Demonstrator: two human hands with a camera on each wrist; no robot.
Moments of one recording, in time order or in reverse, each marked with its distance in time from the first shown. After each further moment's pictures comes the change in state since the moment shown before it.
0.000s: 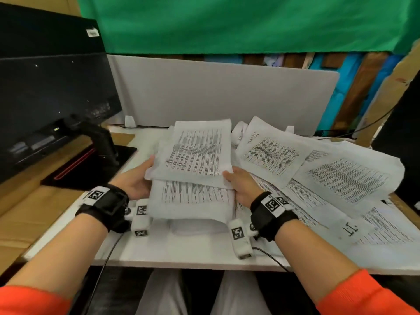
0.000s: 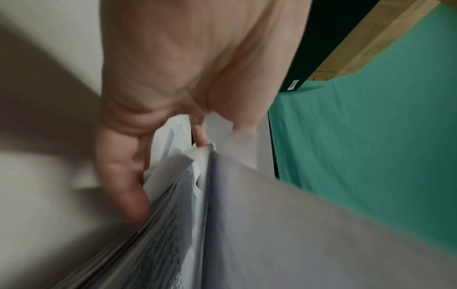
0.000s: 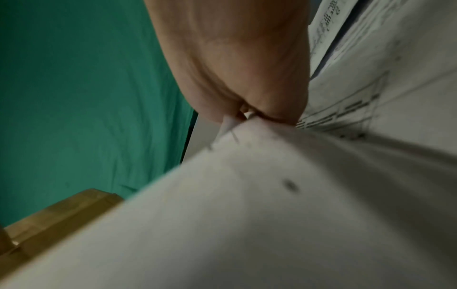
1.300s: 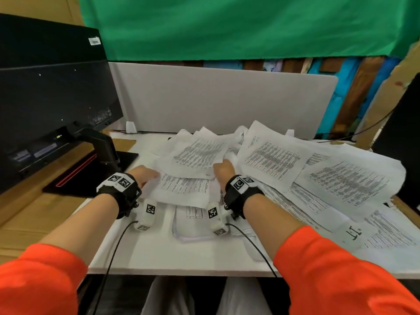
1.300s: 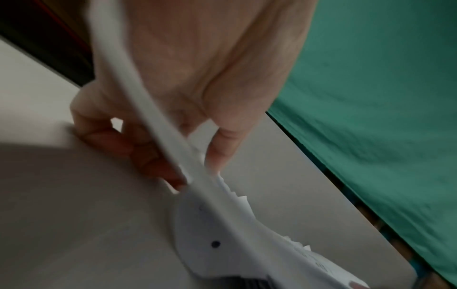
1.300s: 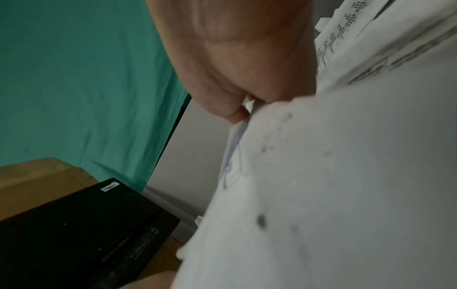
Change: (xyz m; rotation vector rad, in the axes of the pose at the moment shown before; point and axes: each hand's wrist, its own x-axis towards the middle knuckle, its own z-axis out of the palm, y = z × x) left_hand 0.057 0.020 -0.011 0.839 0.385 0.027; right_hand 0.048 -0.022 0.044 -0.304 0.133 -0.057
